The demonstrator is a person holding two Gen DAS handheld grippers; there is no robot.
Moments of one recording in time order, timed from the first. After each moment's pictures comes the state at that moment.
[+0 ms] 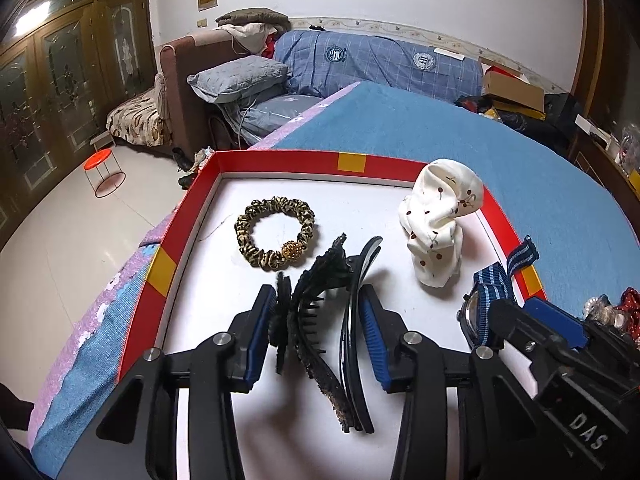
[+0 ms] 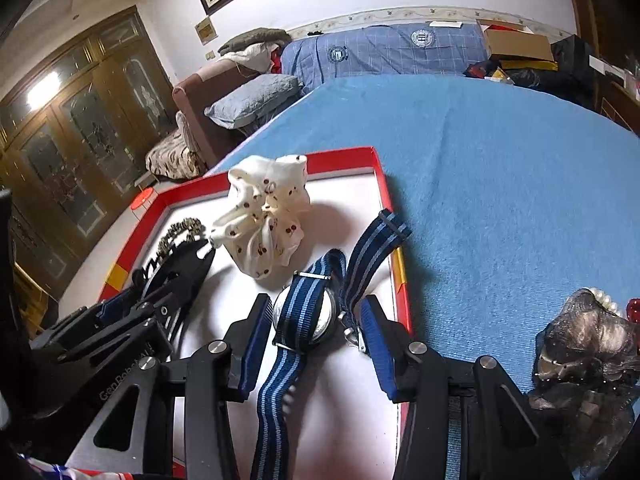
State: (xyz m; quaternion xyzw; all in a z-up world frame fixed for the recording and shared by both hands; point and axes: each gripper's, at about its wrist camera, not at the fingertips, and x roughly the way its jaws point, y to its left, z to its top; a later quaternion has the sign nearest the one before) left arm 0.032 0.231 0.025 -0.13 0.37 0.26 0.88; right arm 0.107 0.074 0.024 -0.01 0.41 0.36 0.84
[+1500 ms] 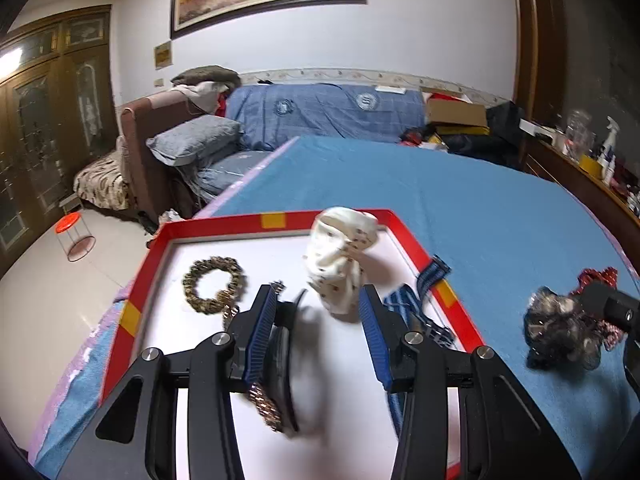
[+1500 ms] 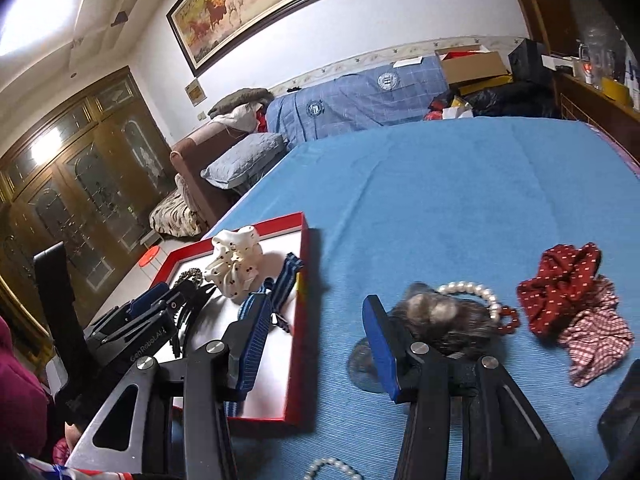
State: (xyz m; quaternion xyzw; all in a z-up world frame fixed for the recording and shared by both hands) left arm 0.022 0.169 0.068 -0.06 0.30 0.19 0.93; right arm 0.085 -0.056 0.074 0.07 0.34 0.34 0.87
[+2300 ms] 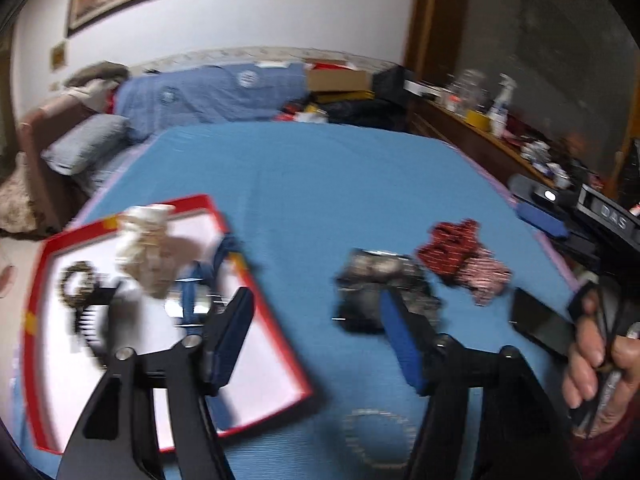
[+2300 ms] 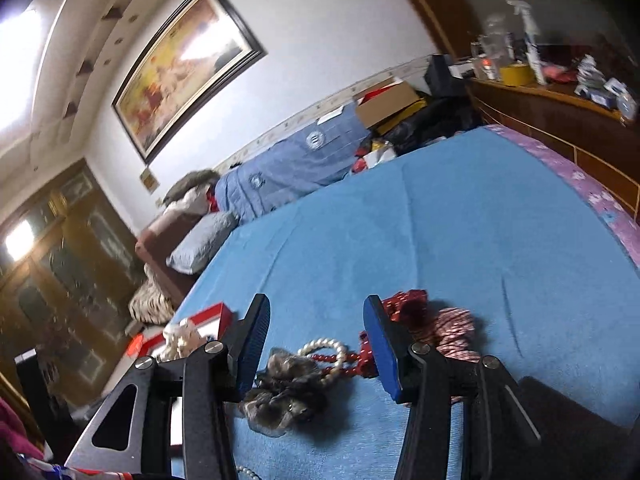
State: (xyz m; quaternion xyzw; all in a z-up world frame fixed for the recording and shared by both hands) left arm 0.036 0.045 0.097 -0.06 0.35 -0.02 0.93; right arm 0.104 -0.204 0.099 0.20 0.29 0.24 0.90
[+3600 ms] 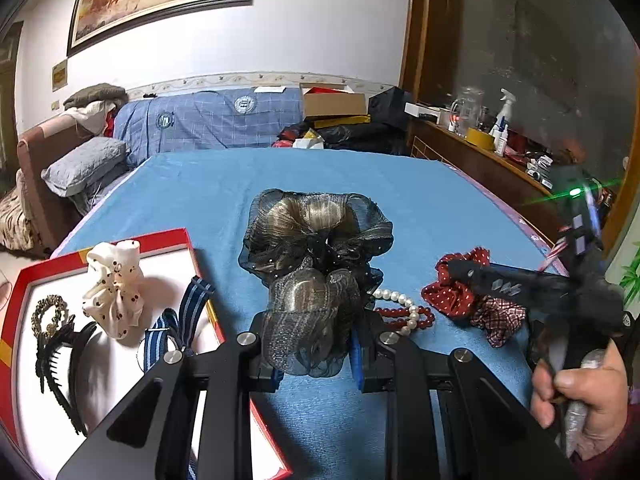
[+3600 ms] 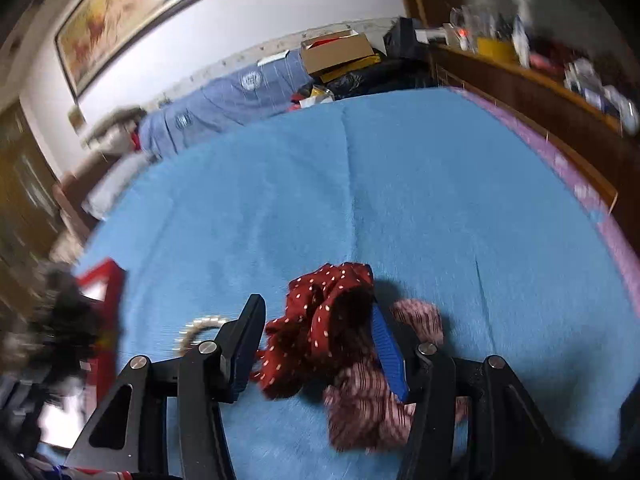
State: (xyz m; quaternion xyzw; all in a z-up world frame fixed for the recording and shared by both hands) left arm 0.069 0.042 0.084 -0.05 0.30 0.00 0.95; right arm 0.174 -0.155 0.039 0.05 0.40 0.12 0.91
